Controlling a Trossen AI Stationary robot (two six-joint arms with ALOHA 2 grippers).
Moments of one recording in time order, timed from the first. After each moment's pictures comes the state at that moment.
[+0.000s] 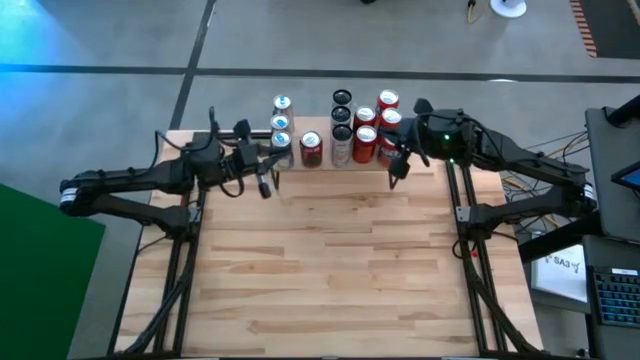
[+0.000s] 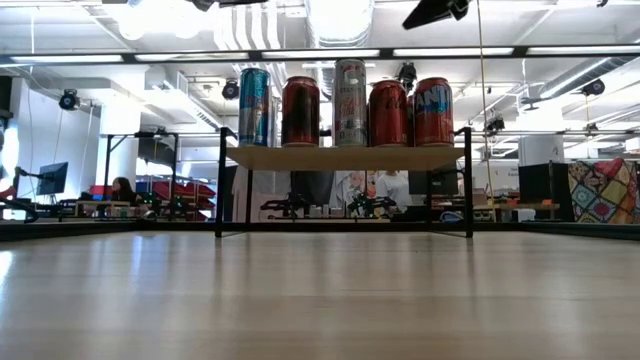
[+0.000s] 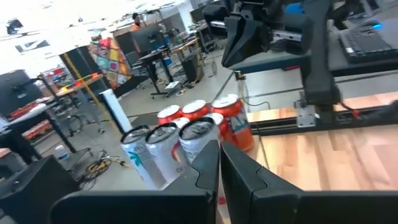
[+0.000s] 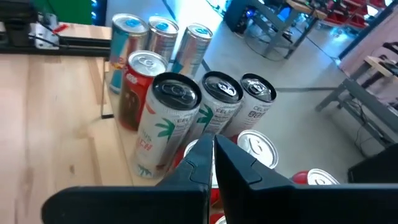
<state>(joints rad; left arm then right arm) 0.14 1.00 0.93 0.03 -0.26 0.33 -0.30 1.12 1.27 -0.54 0.25 -0.27</state>
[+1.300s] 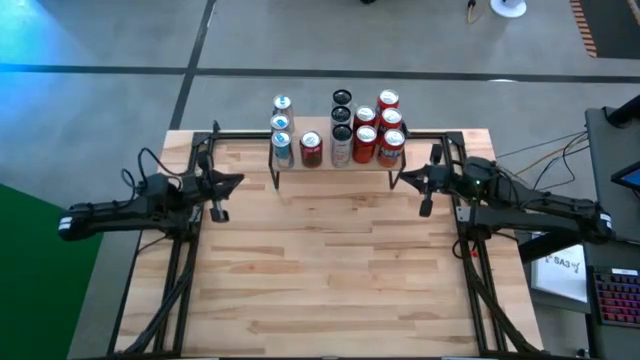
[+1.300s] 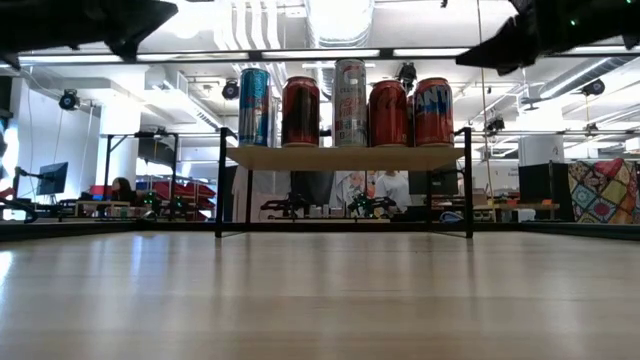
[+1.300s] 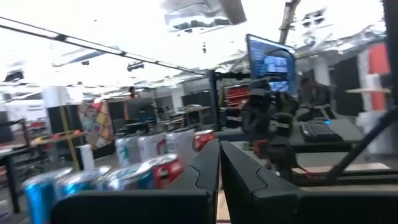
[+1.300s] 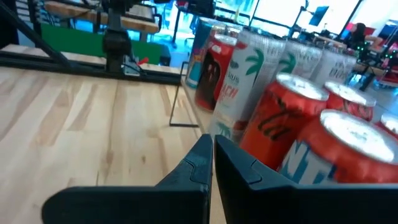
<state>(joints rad) 0.14 0.28 0.23 0.37 -0.10 0.21 -0.29 0.54 0.47 -0.06 -0.04 -0.25</state>
